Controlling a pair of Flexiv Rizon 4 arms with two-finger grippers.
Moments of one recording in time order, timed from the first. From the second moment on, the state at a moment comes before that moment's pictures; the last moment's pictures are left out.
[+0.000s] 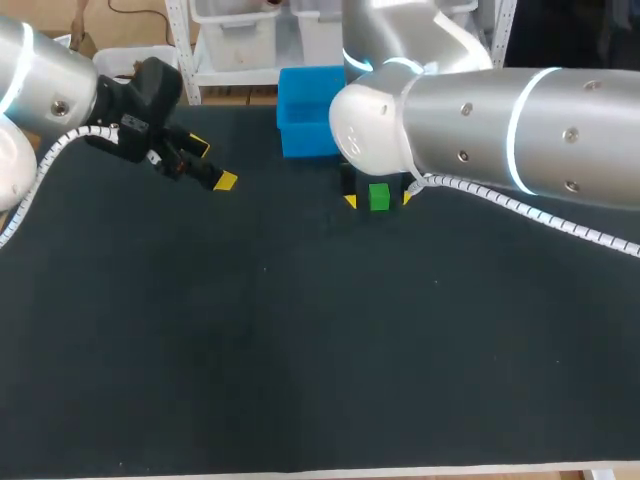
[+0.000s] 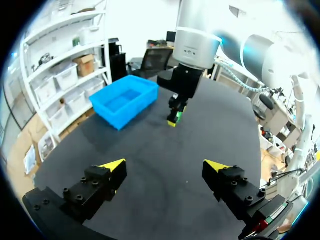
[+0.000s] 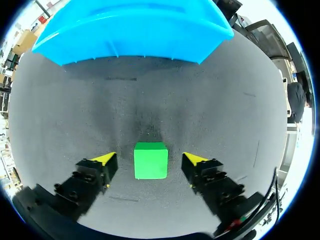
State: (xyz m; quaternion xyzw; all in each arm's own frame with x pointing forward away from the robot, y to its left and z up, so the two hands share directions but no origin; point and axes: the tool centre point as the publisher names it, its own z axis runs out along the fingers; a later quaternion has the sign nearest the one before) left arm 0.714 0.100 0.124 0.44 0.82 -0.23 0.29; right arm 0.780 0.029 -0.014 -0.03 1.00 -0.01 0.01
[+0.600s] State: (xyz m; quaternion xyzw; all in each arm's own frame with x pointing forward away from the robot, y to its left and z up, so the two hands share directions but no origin) left arm 0.714 0.100 0.124 0.44 0.82 -0.23 0.29; right arm 0.786 0.016 -0.002 -0.02 1.00 -0.03 0.01
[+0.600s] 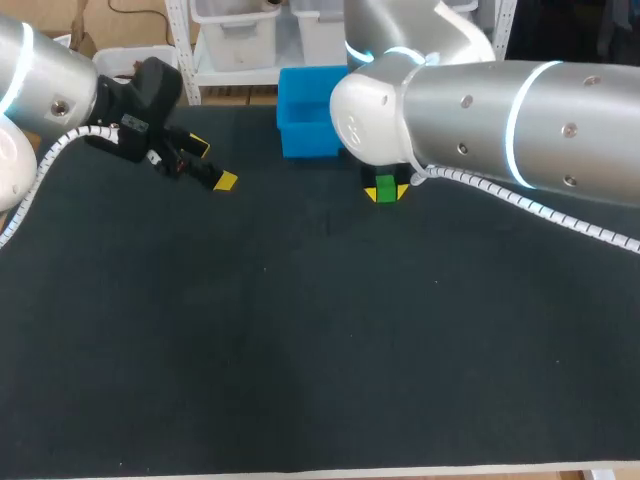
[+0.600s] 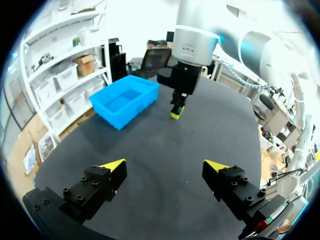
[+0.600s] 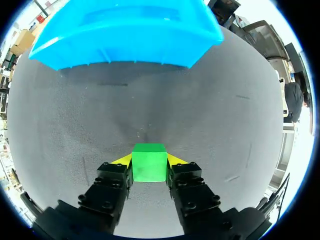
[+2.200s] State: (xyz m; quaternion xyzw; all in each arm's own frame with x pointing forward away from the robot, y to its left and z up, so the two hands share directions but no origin) left arm 0.714 0.100 0.124 0.44 0.82 -0.23 0.29; right arm 0.855 0.004 0.142 -0.05 0.98 0.08 0.15
